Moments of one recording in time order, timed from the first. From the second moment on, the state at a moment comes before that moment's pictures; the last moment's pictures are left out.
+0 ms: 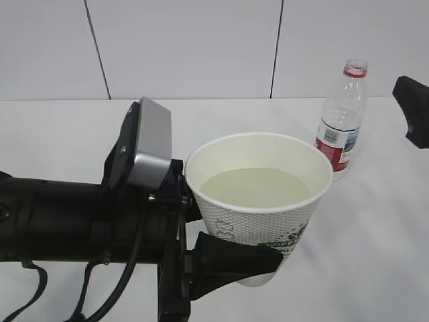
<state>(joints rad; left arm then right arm) -0.73 1.59 -0.64 1.00 -0.89 -0.64 0.22 1.13 -0.33 0.14 -0.67 -0.11</state>
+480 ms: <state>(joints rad) -0.73 1.59 -0.64 1.00 -0.89 -0.64 0.22 0.96 -0.29 0.13 -0.46 -0.11</state>
